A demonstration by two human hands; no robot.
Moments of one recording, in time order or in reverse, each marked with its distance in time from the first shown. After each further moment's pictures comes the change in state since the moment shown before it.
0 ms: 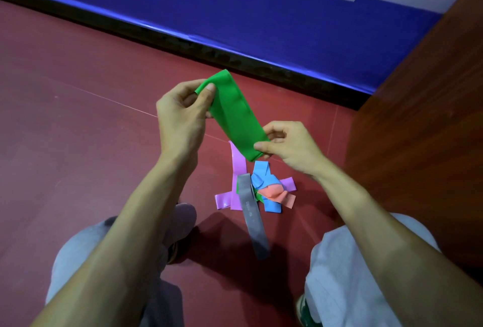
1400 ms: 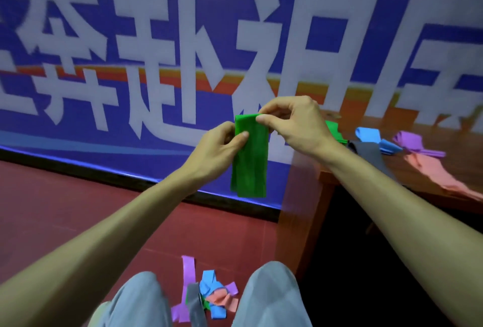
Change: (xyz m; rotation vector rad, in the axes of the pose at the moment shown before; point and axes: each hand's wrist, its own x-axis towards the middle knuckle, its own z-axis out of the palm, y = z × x) left_hand -0.189 0.287 0.037 0.256 -0.554 0.594; right_hand -0.276 -0.344 -0.089 -0.622 0.535 -0.726
